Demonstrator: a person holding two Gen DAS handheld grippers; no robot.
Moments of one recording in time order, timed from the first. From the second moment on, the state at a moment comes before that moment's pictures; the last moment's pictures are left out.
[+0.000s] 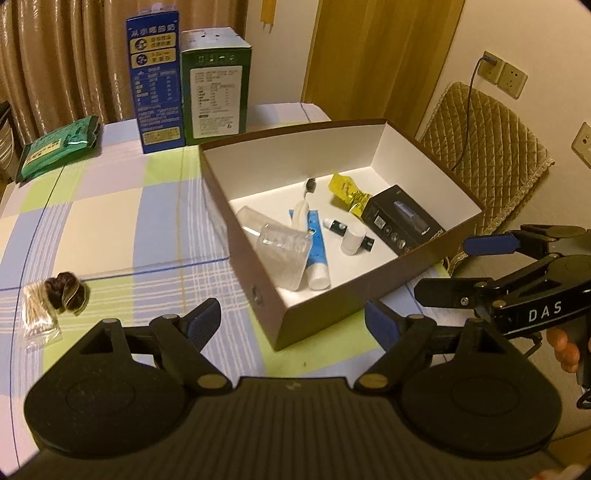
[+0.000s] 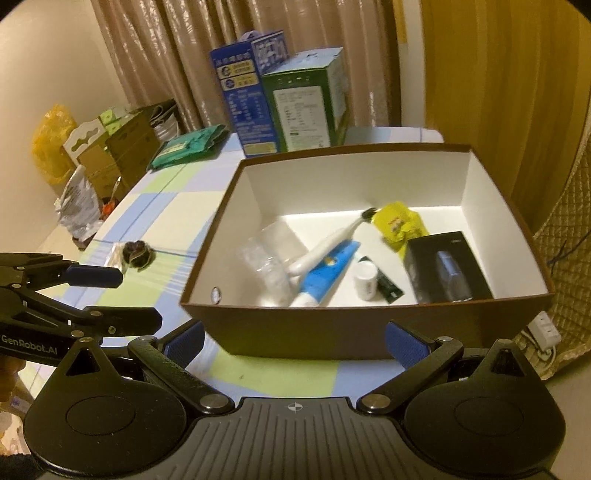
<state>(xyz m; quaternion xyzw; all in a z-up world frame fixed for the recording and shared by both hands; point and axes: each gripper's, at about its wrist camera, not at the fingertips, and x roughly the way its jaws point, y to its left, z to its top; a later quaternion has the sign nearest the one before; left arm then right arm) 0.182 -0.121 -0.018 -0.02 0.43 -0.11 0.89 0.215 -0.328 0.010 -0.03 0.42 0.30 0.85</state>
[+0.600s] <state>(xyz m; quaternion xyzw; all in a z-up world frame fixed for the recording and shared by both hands) 0.138 -0.028 -0.032 -0.05 0.46 -0.05 0.88 0.180 -0.244 -0.018 -0.03 0.47 0.34 0.81</state>
